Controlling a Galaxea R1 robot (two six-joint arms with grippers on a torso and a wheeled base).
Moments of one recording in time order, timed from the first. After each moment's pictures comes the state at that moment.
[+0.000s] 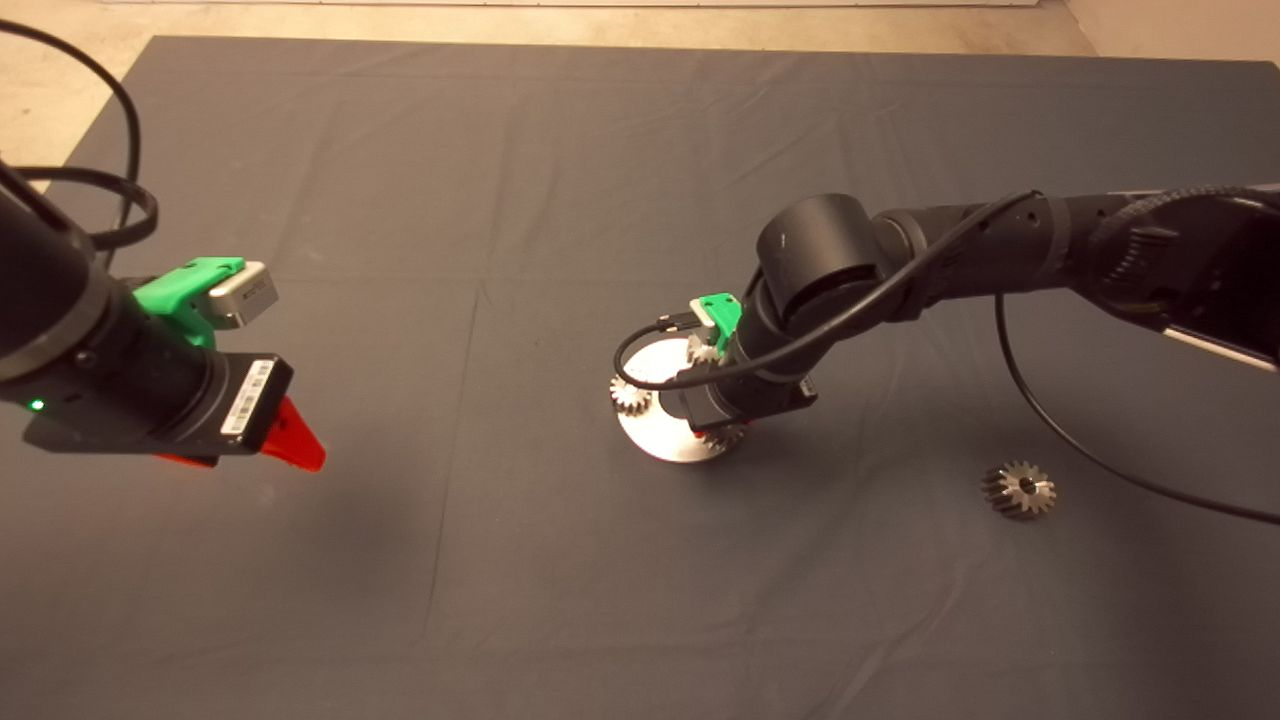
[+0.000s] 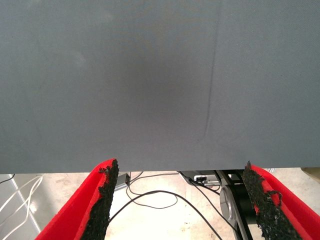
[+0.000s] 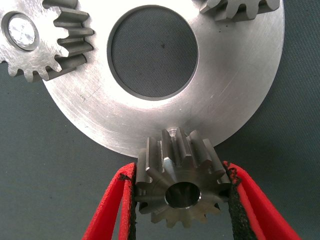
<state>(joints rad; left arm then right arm) -0.72 2.05 -0.63 -0.06 1.53 -1.42 0.30 2.80 -1.10 -0.38 -1.55 1.48</state>
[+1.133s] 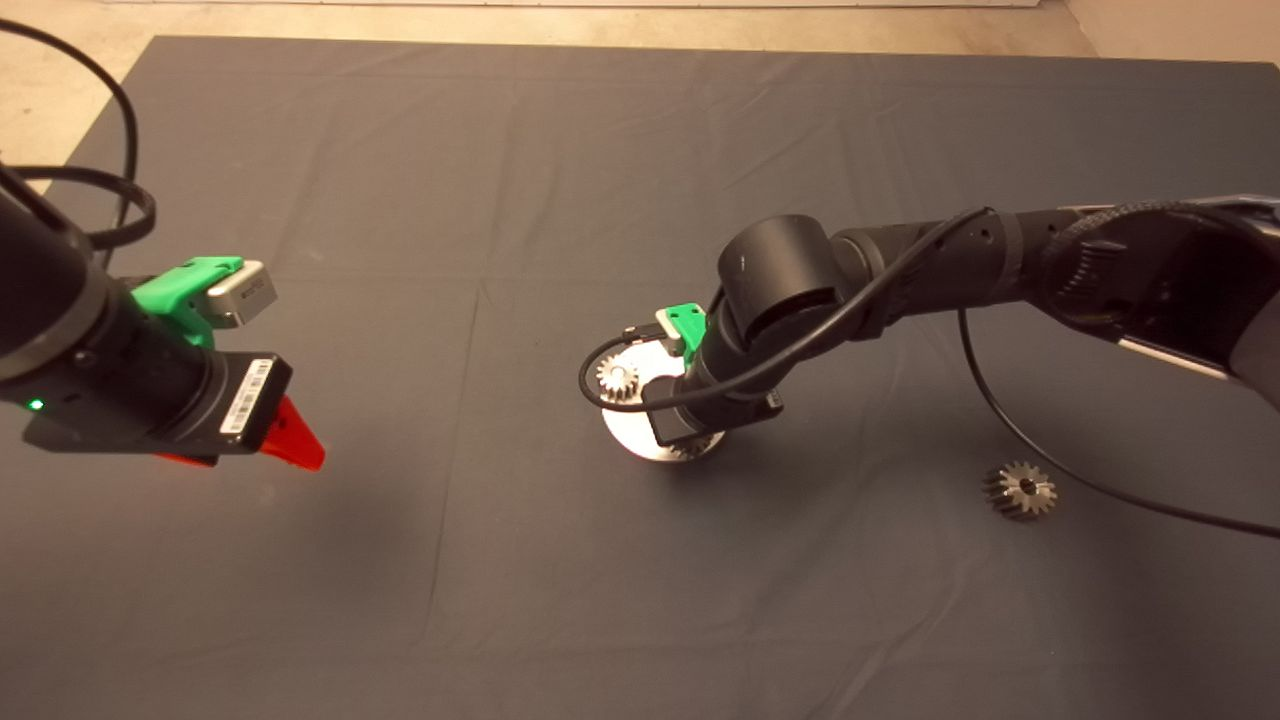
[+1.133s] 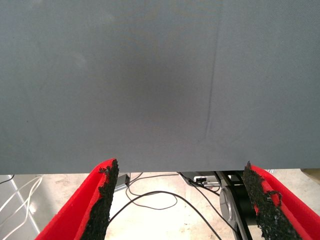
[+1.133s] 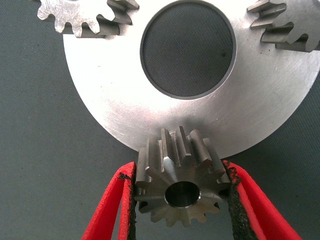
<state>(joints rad) -0.72 2.04 -0.63 -0.06 1.52 -1.42 0.27 2.86 -1.11 -0.40 -1.53 1.48</state>
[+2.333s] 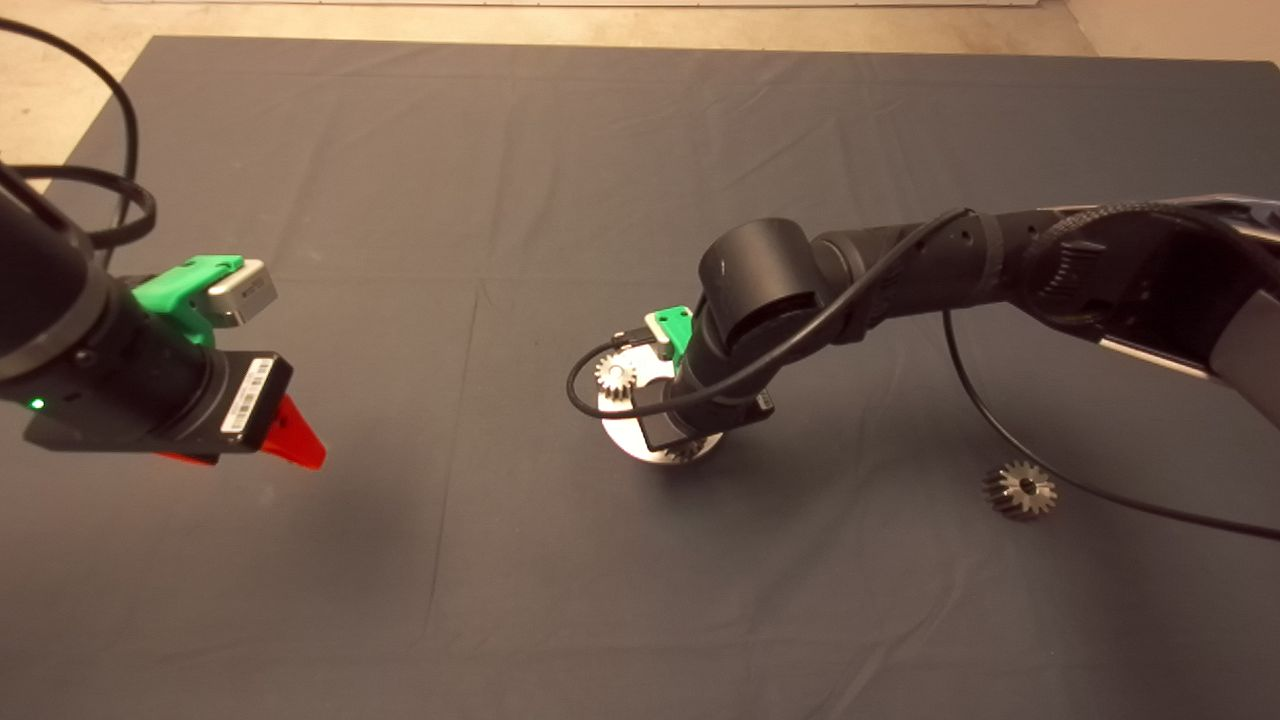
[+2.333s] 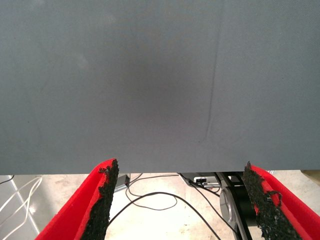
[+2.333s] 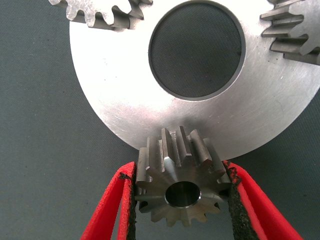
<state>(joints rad) -0.72 2.04 -0.63 -0.06 1.52 -1.42 0.27 2.89 -1.13 -0.40 -1.55 1.48</state>
